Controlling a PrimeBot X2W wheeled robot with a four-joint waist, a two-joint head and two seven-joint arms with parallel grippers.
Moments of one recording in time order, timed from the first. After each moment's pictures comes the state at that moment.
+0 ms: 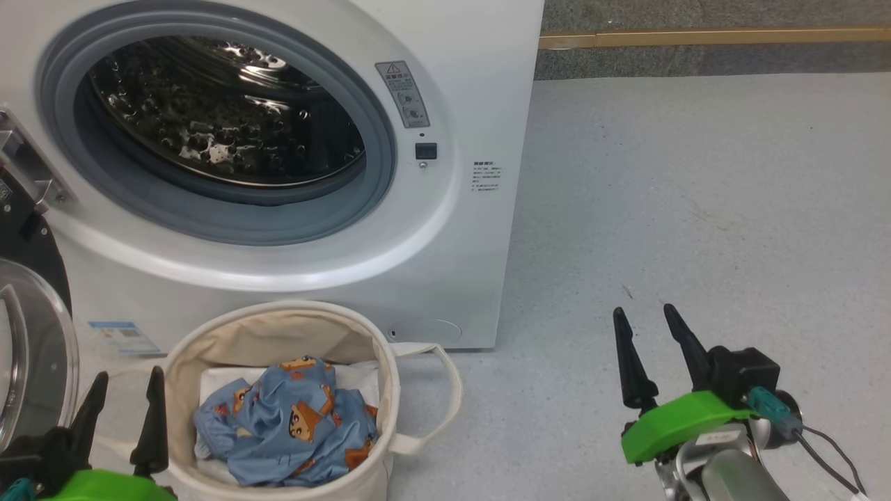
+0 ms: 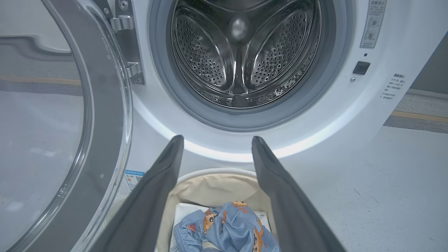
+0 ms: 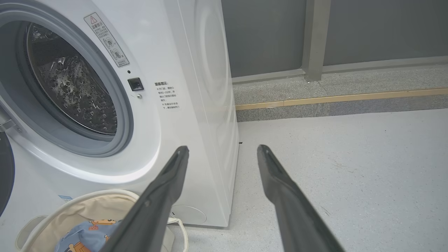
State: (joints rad) left arm -0.10 0.28 0.05 0.39 -0.34 -0.12 -0.25; right arm -0.20 -0.10 0.24 0.36 0.30 0.13 -0.26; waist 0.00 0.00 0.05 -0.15
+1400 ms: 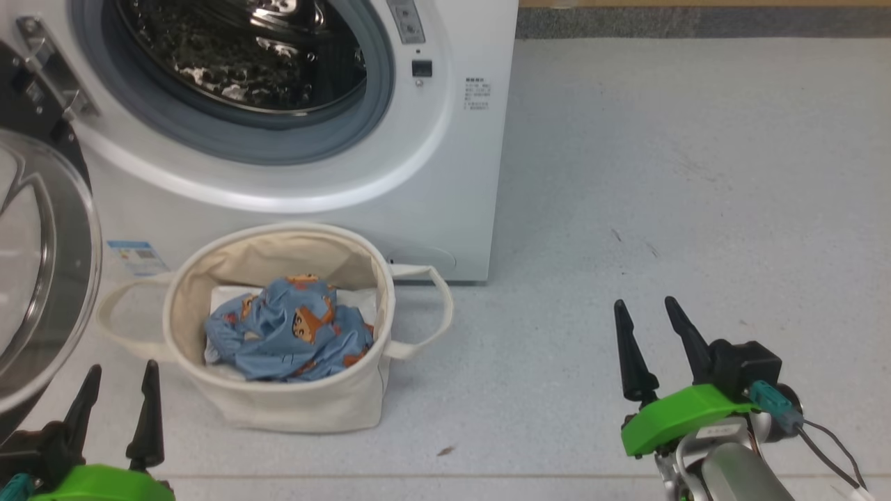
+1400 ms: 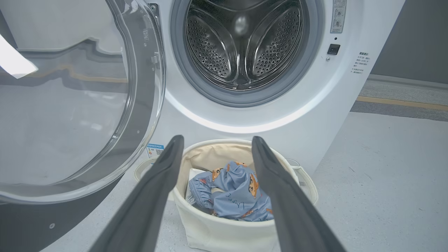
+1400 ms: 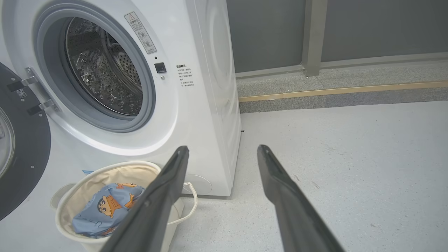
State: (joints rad) left arm -0.11 0.27 0.08 0.39 -0.29 -0.12 -0.25; right arm -0.22 -0.09 0.23 0.36 0.30 0.13 -0.26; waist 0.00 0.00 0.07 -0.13
